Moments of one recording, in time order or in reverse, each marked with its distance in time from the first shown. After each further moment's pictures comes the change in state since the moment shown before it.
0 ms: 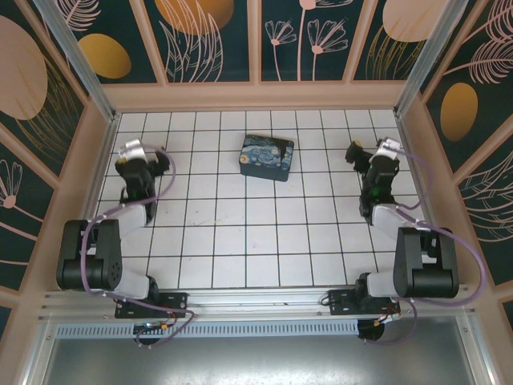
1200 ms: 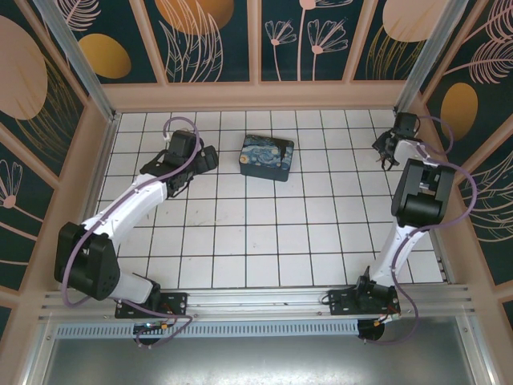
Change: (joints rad) left arm -0.404 -0.023 0.434 -0.993 0.051 -0.420; right arm -0.236 0.659 0.841 -0.883 -0.147 0.163
